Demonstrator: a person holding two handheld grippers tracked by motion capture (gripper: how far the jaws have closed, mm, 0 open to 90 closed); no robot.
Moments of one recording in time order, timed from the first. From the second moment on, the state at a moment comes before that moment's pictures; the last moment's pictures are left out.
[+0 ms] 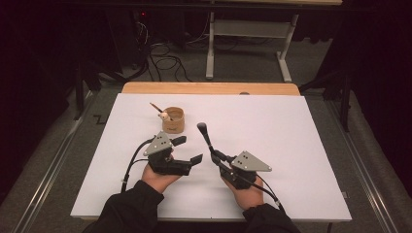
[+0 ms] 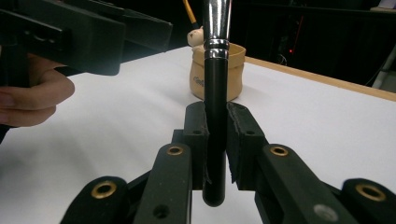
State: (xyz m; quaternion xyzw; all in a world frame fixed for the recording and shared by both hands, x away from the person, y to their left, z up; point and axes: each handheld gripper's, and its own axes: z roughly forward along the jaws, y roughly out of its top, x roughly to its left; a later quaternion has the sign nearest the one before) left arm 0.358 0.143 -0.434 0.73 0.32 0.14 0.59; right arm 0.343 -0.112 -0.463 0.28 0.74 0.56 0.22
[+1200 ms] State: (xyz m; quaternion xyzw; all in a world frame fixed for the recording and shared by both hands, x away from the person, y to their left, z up) left arm 0.360 0.137 -0.439 0.71 0.33 0.08 0.62; right arm 0.336 -0.096 -0.467 0.26 0.75 0.56 0.21
